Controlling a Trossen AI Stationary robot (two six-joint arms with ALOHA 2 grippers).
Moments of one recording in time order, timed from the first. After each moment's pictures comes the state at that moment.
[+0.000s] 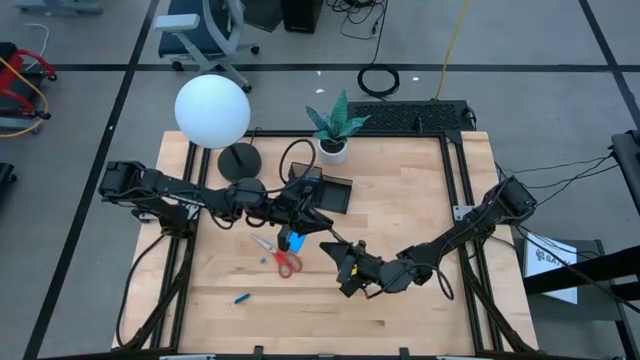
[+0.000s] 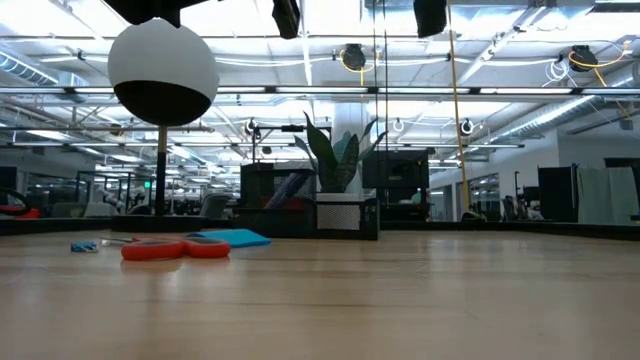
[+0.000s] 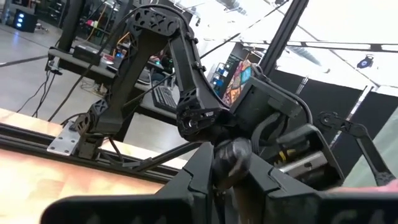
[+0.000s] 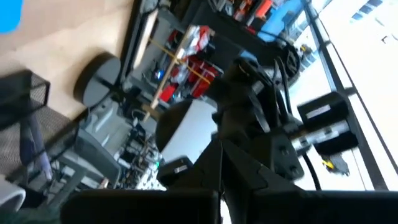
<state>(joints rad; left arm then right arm) -0.08 1.47 0.85 0.77 0.23 -0.47 0.54 1.72 1.04 0.62 0.98 -2.05</state>
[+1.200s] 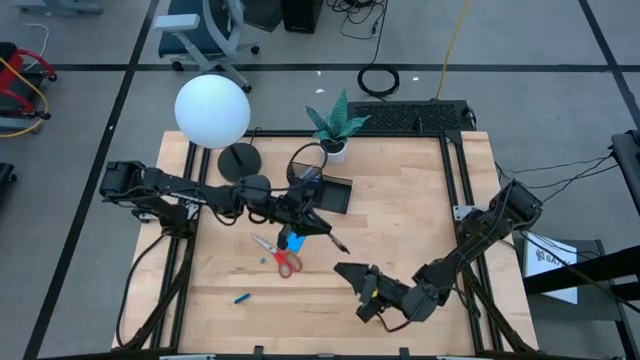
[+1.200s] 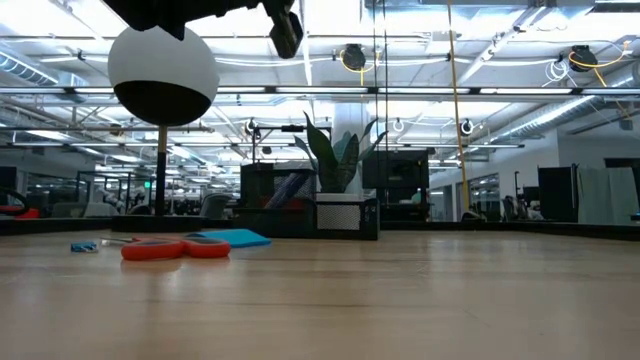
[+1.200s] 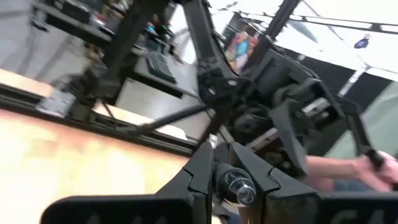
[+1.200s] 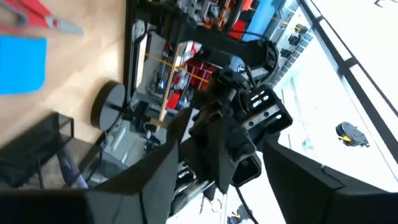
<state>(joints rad) -0.03 1.47 0.84 0.68 0.37 -0.52 0.72 1.71 1.05 0.62 1.15 -1.84</state>
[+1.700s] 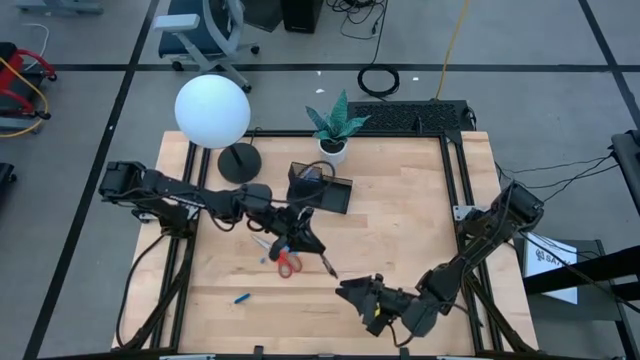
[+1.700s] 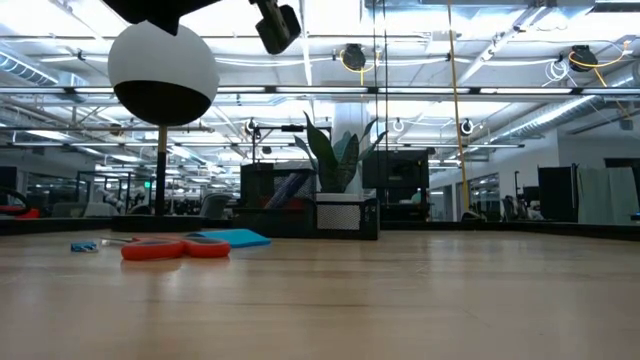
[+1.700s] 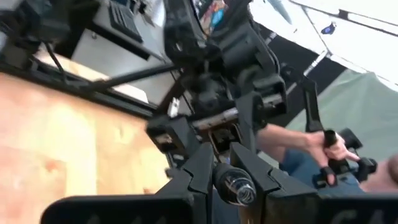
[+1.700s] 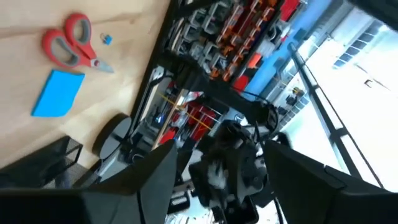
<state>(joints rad) -0.09 1.47 0.84 0.61 0.48 -0.63 0.77 1.71 1.05 0.42 1.01 -1.82</state>
